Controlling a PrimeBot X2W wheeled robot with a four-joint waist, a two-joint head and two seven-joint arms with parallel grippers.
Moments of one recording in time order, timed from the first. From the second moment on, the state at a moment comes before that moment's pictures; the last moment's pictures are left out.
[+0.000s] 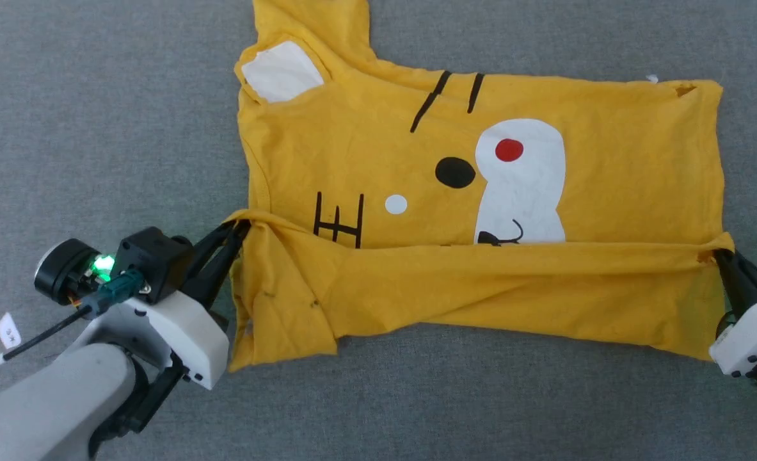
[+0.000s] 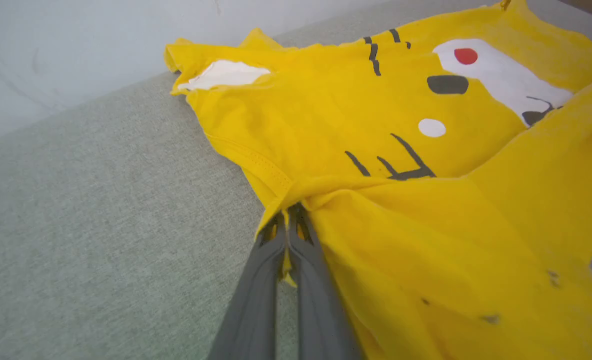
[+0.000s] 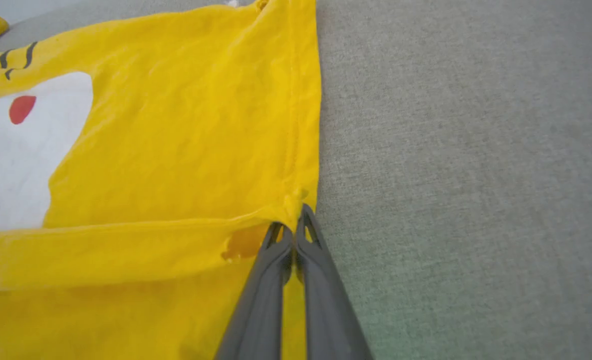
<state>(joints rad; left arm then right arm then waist) -0.62 0.92 -1.01 -0.18 -0.79 0.30 -0.07 -0.11 -0.18 -0.24 -0.06 0.41 0.13 0.41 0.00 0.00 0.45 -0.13</state>
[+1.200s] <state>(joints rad) -0.10 0.67 -0.54 -0.27 -0.64 0.54 -0.26 0.08 -0.06 -0.35 -0.20 0.30 0.13 0.19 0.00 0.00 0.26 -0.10</state>
